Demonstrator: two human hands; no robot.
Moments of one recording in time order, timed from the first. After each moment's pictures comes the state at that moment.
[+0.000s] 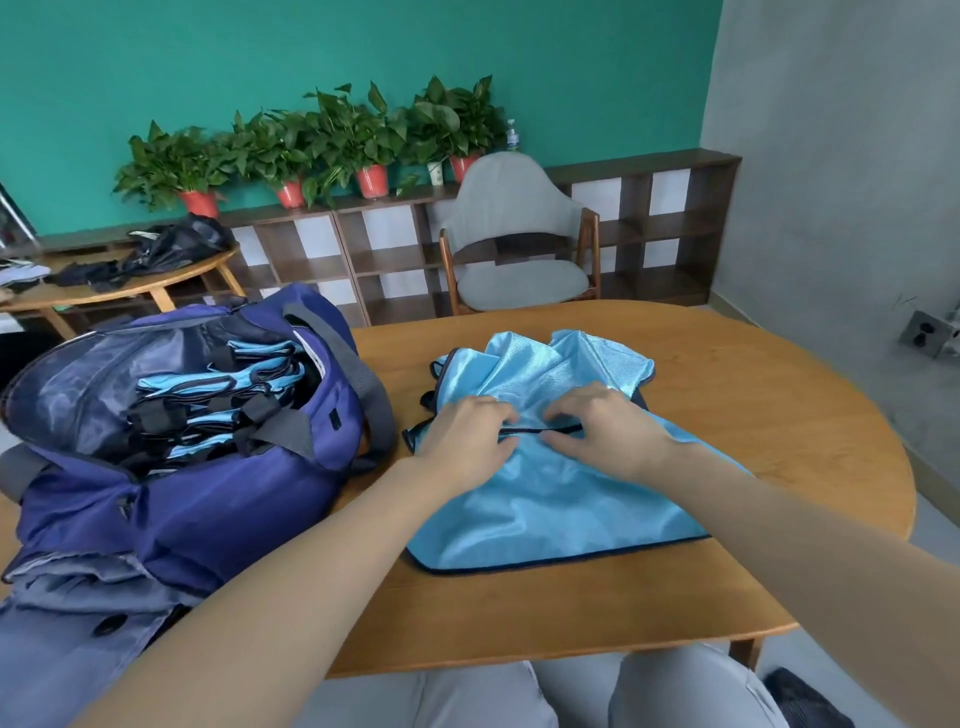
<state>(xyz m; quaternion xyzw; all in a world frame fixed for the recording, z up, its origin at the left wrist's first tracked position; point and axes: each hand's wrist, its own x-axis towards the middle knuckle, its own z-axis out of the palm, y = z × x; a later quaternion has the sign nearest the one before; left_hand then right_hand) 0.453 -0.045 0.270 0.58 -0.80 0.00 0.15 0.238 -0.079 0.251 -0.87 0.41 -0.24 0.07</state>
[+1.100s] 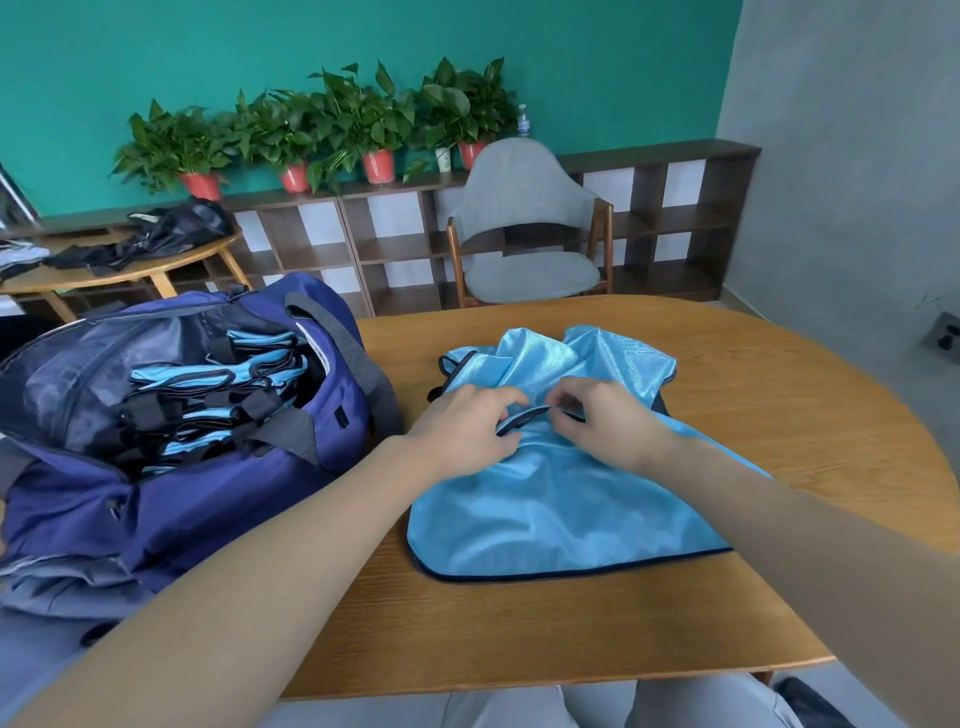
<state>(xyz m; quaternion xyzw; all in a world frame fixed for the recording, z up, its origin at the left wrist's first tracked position) 0.473 -0.061 0.279 0.57 -0.81 -0.05 0.13 0.261 -0.097 0.253 -0.83 0.45 -0.27 0.17</state>
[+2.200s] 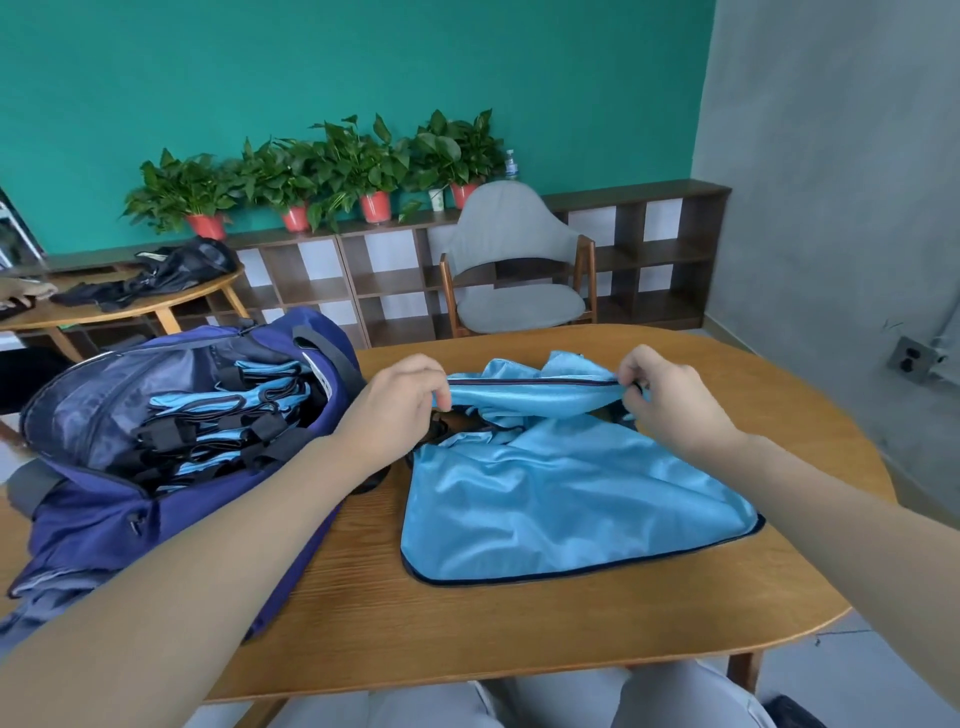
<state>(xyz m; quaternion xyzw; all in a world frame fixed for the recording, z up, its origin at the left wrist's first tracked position) 0.527 -0.039 0.323 0.49 -0.82 0.07 0.29 0.184 -0.077 0.298 -0.76 0.53 -0.35 0.11</state>
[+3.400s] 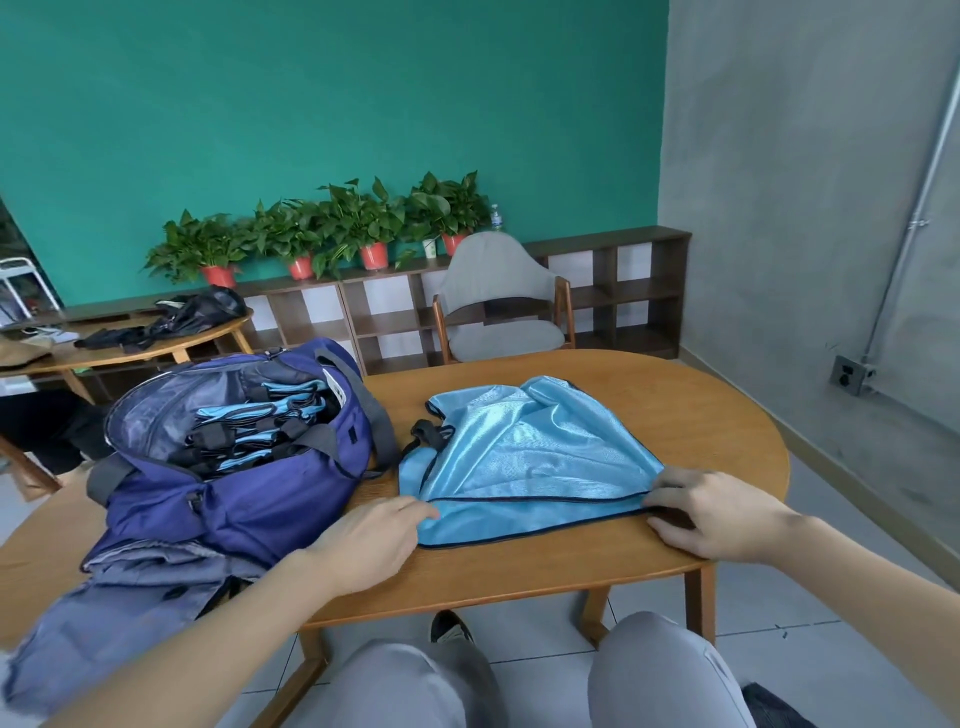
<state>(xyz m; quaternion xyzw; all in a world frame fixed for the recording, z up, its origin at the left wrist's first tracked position) 0.537 0.089 0.254 0.51 -0.86 0.04 0.08 0.082 0.042 0.247 -0.90 0.43 -0.08 -0.05</state>
